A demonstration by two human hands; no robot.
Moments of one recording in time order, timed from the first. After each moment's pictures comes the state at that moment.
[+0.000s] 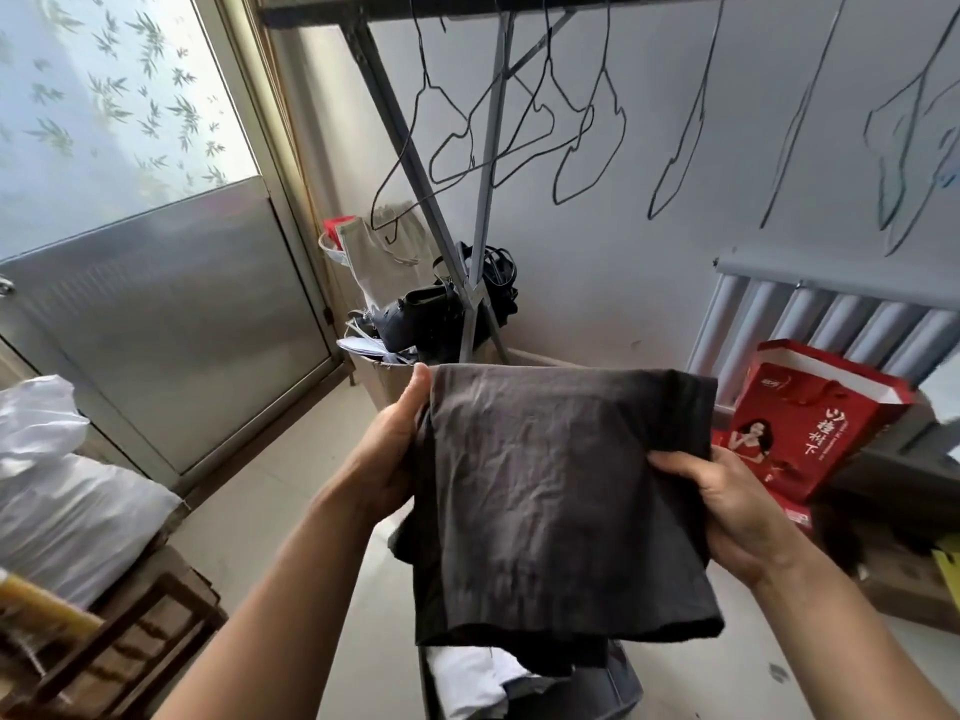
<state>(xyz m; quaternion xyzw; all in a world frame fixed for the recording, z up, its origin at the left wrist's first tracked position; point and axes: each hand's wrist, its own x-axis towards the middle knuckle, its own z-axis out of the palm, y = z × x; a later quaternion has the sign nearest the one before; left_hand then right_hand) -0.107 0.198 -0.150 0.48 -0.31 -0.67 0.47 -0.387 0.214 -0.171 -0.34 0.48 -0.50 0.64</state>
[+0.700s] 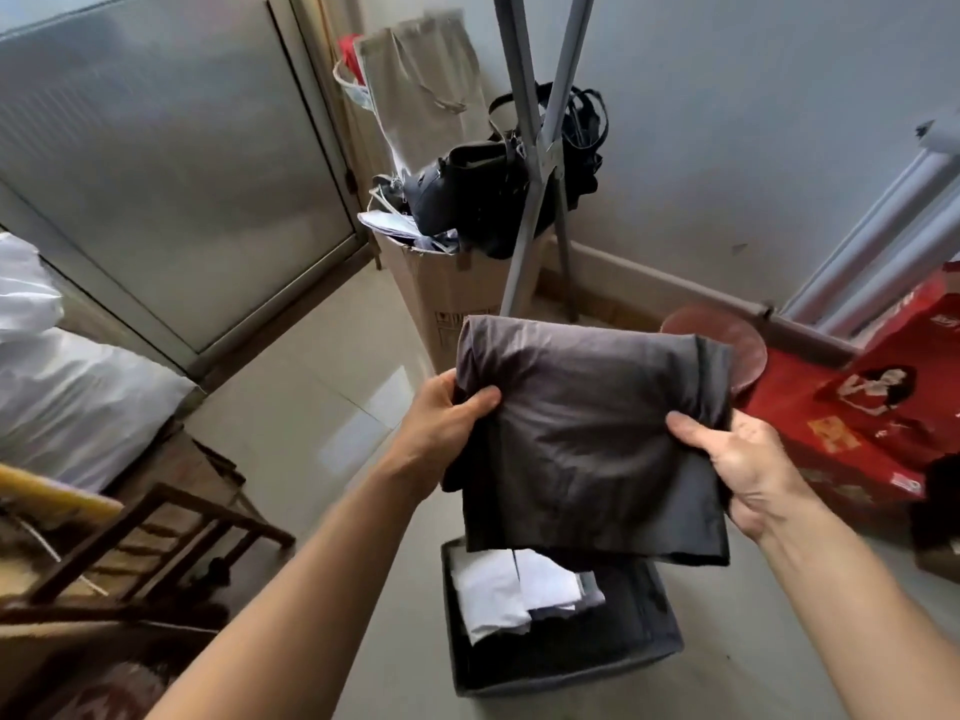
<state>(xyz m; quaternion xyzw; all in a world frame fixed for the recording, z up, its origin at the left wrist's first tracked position) -0.052 0.098 -0.319 0.63 -0.37 -0.52 0.44 -0.311 0.072 -0.339 -0.31 0.59 -0.44 0.60</state>
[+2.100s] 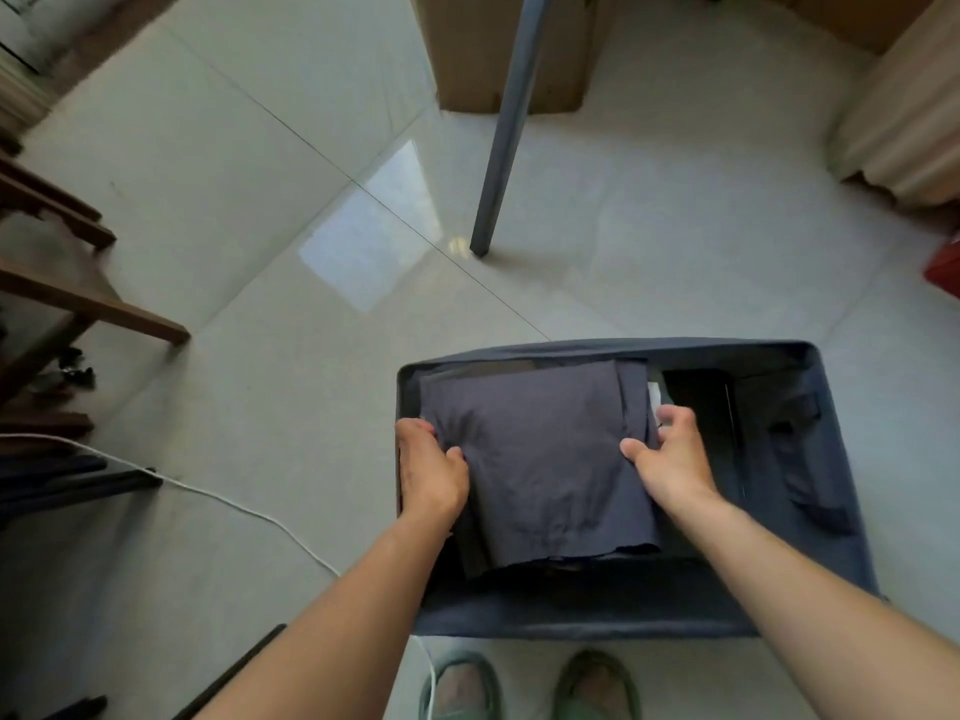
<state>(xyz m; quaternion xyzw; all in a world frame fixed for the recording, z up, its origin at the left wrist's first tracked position) -0.067 0.180 -0.943 0.89 -0.22 -0.35 0.20 -0.278 0.097 -0.951 -0.44 0.75 -0.06 0.49</state>
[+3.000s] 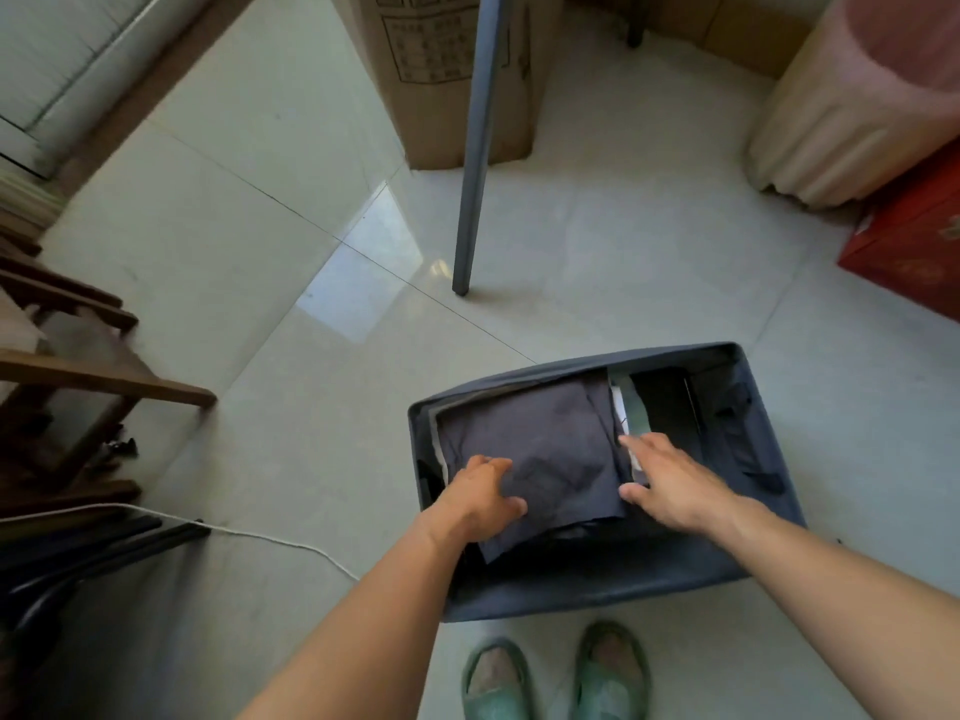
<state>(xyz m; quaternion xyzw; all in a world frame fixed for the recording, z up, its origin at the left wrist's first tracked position) -0.075 0.157 -0.850 0.67 -0.50 -0.53 -0.14 -0.309 0.099 -0.857 -0.68 0.56 0.27 0.39</state>
